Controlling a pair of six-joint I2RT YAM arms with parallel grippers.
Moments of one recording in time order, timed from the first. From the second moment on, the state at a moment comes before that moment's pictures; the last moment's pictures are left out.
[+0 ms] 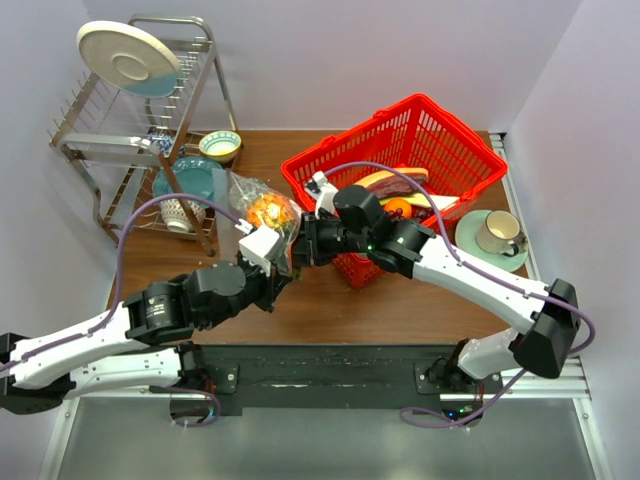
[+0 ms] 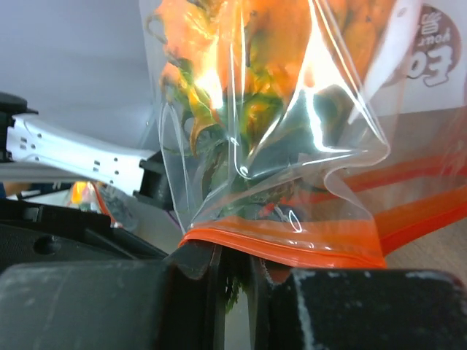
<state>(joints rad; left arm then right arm) -1.23 0.77 0.96 -0.61 -0.44 -0.41 0.93 1.40 1.27 -0.34 -0.30 0.73</state>
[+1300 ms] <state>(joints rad) -1.23 0.71 0.92 -0.56 -0.56 -0.62 0.93 1.18 1.30 -0.60 -0.01 0.60</state>
